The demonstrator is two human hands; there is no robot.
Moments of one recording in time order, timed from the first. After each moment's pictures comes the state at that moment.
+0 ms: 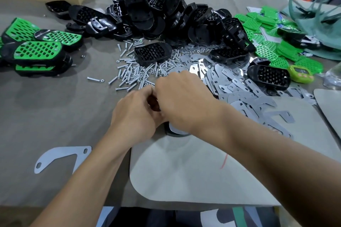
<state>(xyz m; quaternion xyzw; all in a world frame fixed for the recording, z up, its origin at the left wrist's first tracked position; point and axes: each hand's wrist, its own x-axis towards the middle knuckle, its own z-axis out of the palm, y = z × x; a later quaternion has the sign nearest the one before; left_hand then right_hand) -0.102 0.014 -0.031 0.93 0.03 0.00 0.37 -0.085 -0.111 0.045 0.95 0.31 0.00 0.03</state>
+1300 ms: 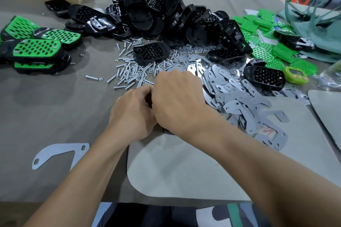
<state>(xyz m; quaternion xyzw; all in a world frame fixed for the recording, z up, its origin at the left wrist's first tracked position) -0.098 0.014 -0.037 0.95 0.02 0.02 0.32 -0.094 -0.097 0.032 0.98 0.16 0.08 0.01</state>
